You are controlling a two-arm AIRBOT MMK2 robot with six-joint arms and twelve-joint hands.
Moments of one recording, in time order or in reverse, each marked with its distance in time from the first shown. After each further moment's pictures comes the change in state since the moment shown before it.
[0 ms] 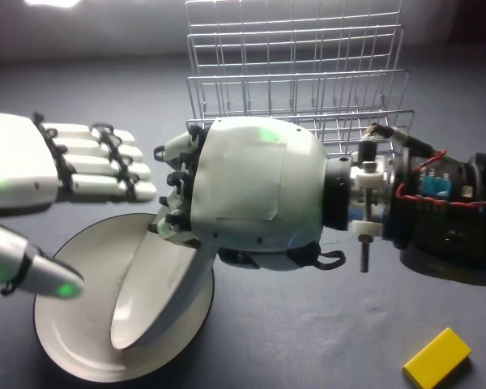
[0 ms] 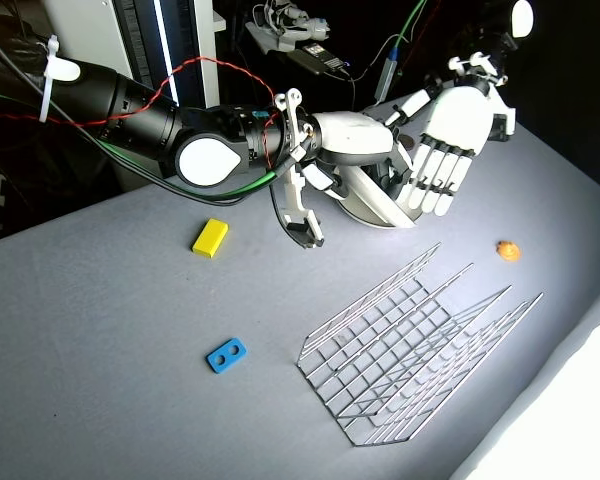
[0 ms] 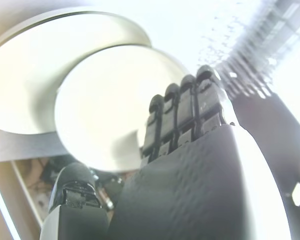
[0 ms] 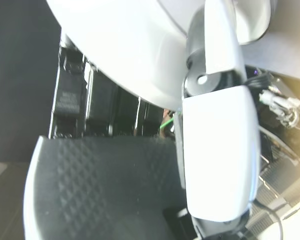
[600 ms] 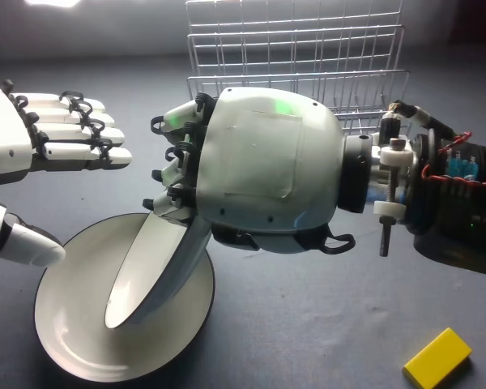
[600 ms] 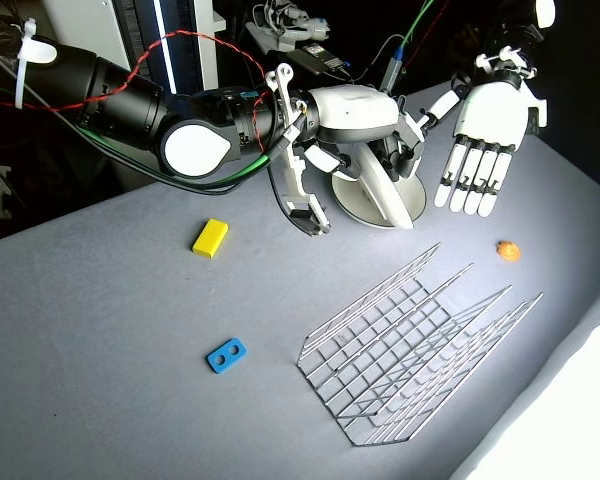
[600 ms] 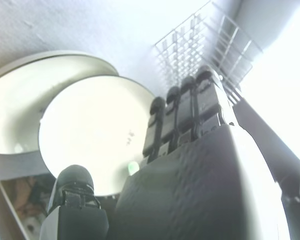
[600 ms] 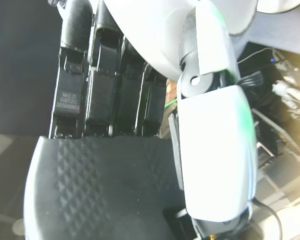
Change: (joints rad) left arm -0.041 0.001 0.072 0.004 0.005 0.000; right arm 0.026 0.048 -0.039 0.017 0.064 0.001
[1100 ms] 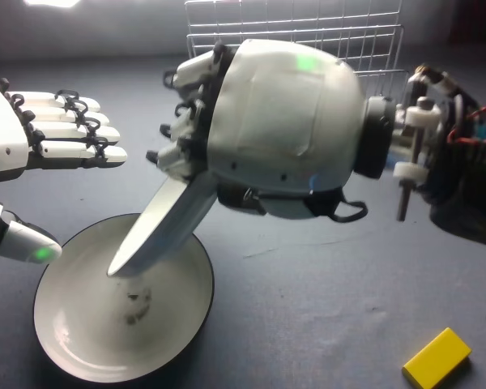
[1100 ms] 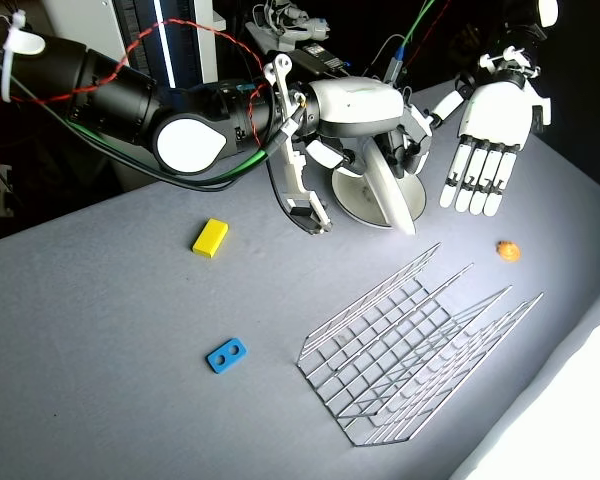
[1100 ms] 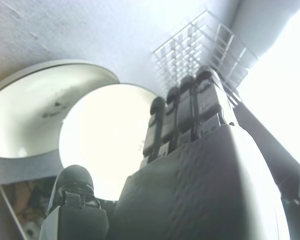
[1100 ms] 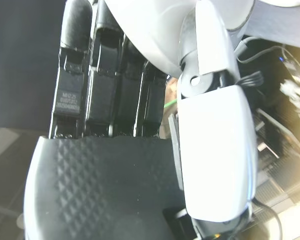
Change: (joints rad) left arm -0.003 0.000 0.020 -0.001 0.032 -0.001; right arm 0.037 0.045 -0.017 0.031 0.030 0.000
